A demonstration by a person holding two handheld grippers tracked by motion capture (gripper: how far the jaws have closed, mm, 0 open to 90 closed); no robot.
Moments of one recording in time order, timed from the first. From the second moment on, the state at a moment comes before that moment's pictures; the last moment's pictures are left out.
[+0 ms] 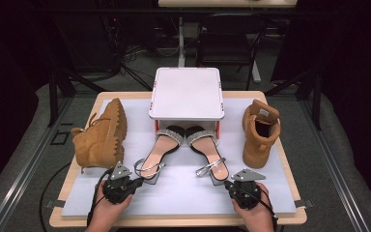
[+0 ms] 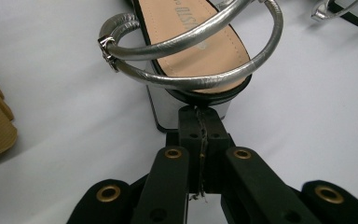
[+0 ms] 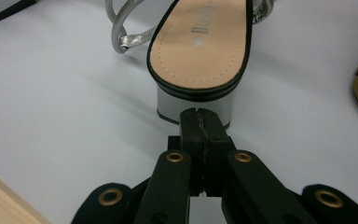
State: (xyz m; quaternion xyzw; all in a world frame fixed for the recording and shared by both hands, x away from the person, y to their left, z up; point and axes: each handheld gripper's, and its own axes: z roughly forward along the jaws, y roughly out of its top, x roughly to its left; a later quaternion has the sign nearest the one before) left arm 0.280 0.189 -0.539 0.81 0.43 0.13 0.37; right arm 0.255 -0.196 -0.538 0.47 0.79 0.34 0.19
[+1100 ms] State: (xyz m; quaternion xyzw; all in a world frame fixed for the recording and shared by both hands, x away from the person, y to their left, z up) left arm 0.304 0.172 -0.520 0.80 0.42 0.15 0.40; right arm 0.267 -0.176 -0.526 0.45 0.78 0.37 0.22
